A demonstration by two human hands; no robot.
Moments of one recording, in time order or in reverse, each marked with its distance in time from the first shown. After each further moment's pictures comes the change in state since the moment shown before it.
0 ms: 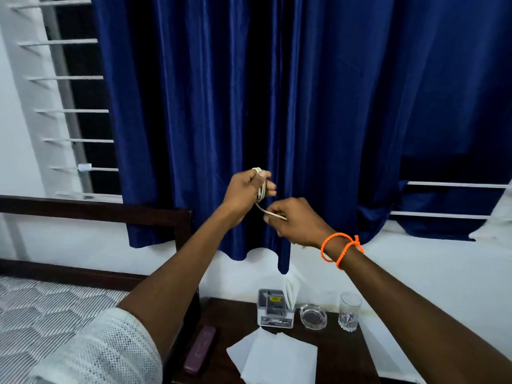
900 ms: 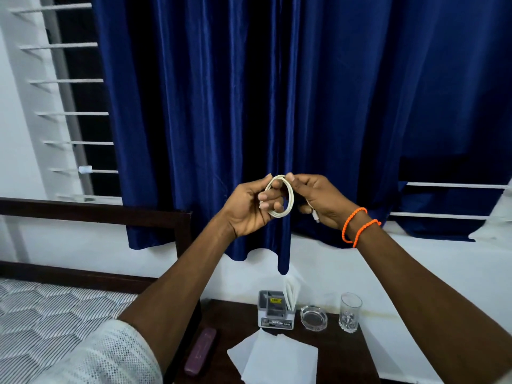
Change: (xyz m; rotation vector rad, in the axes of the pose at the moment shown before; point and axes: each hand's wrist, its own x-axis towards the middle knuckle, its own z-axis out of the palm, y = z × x) left_hand -0.027 0.019 0.011 -0.763 -0.554 -0.334; right_hand 0.017 0.014 -0.046 0.757 0.026 0.127
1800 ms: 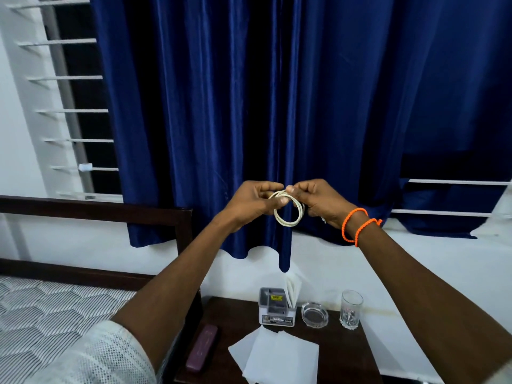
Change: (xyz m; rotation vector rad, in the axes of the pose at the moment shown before) left_hand 0.003 -0.004 -0.023 0.945 0.356 0.153; right_hand 0.008 0.022 -0.009 -0.228 0.025 0.061
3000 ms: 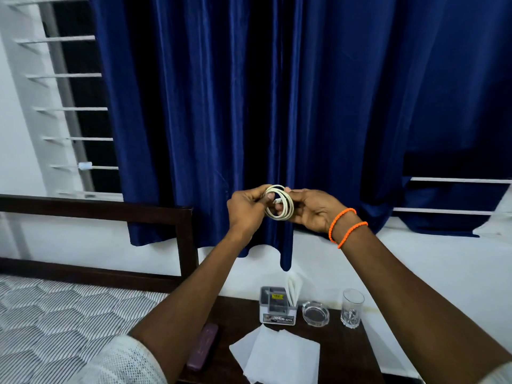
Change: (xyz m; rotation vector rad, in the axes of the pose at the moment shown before) left_hand -0.007 -0.029 0.024 -0.014 0.512 0.079; right_hand 0.004 -0.004 0.027 0.660 0.028 0.424
